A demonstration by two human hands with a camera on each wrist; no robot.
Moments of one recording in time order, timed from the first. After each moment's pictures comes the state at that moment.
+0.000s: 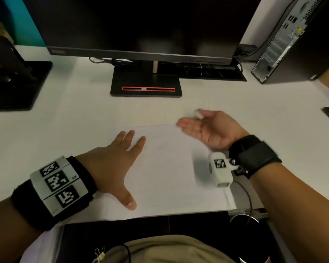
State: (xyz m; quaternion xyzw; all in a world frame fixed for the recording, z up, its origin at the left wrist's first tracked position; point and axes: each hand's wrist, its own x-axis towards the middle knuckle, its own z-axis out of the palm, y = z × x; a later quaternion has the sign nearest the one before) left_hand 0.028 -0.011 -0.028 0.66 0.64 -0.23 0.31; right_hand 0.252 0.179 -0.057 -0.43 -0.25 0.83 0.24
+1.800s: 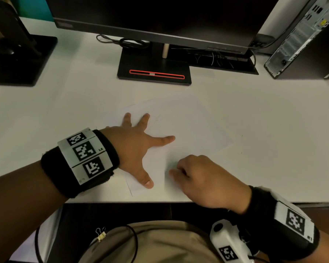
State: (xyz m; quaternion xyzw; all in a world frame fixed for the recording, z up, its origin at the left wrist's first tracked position) left_hand 0.045 0.007 -0.034 0.65 0.66 -0.23 0.31; right_hand 0.255 0.036 -0.041 -0.38 -0.87 0.31 -0.10
